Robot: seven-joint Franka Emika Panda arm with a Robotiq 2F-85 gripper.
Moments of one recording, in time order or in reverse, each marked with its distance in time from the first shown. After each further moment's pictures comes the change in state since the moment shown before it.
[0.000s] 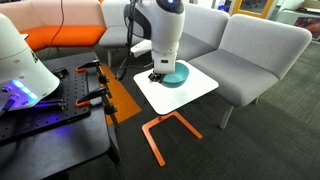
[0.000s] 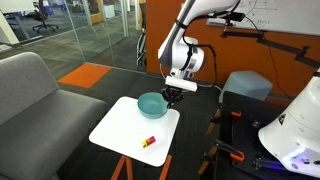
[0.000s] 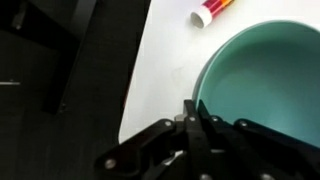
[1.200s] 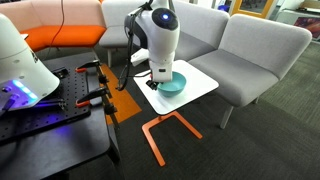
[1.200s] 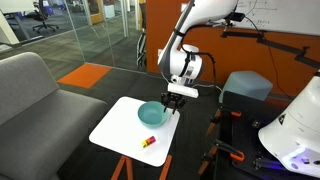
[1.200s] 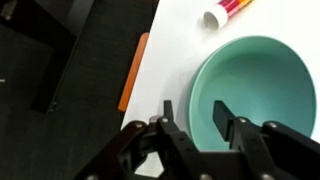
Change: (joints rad) arm -0.070 0.090 0.075 0.024 0.081 0.071 -0.167
